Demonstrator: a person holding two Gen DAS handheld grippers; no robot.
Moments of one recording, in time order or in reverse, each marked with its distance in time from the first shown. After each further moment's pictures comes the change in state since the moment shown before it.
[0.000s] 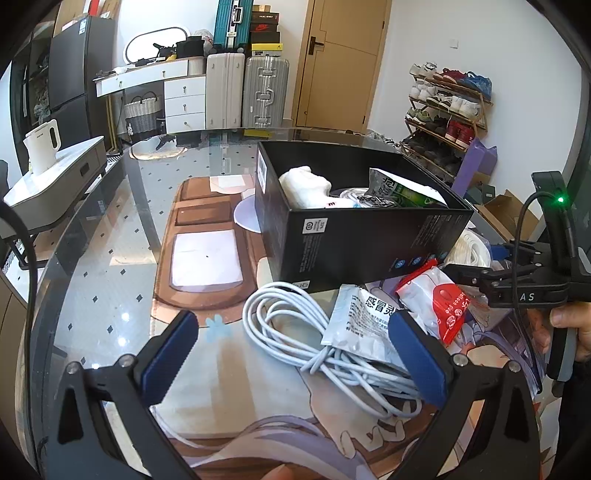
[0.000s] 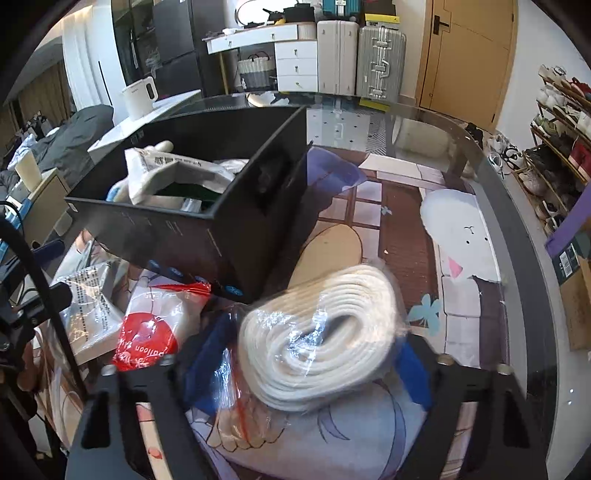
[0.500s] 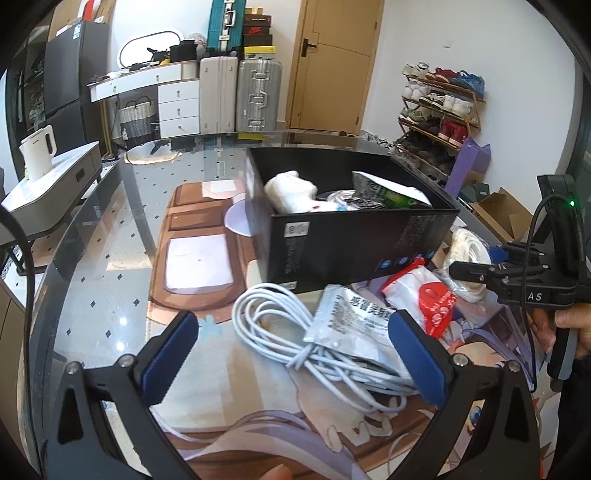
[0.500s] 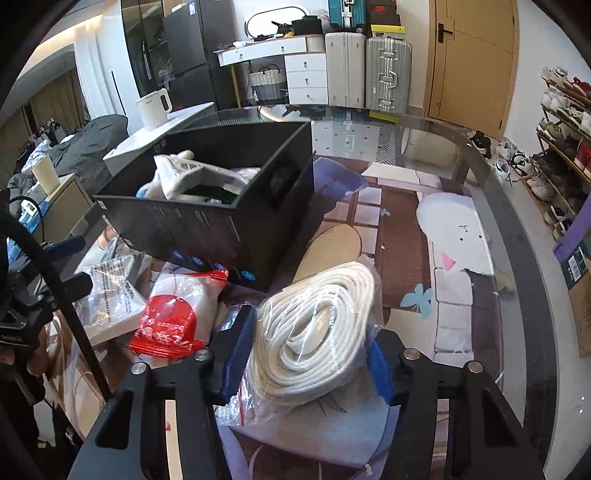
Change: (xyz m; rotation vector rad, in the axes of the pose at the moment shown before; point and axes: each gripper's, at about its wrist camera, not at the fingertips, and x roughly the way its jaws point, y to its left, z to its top) left arm -0.007 -0.010 0.002 0.027 -0.003 -0.023; right arm -0.025 -0.001 -0.013 -0.013 -0.058 0.056
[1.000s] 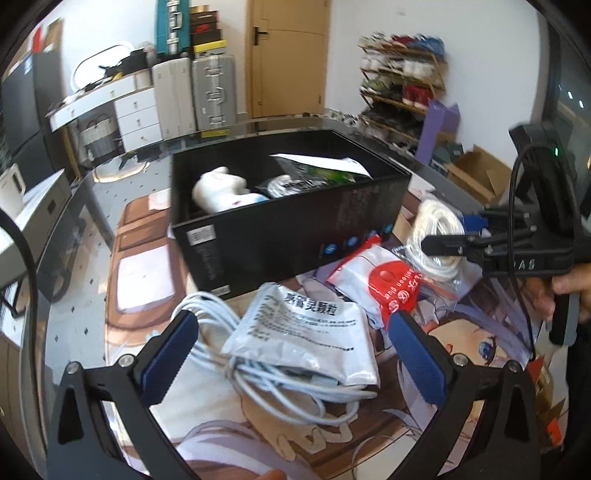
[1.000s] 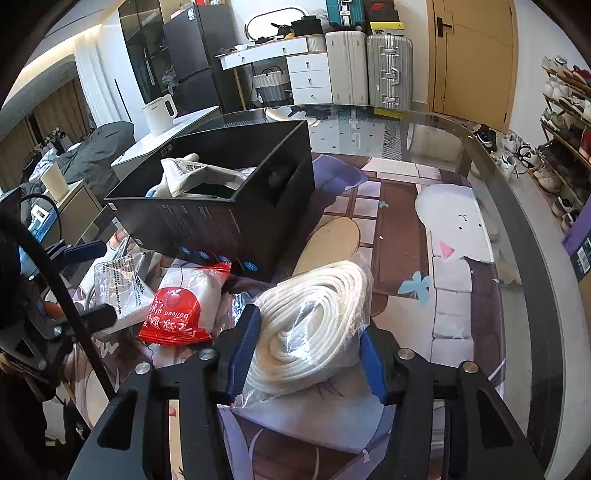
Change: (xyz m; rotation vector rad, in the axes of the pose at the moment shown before) left arm 0.013 -0.045 0.007 0.185 0.074 -0.049; right arm -0.007 -0.007 -0.010 0.028 0.010 0.042
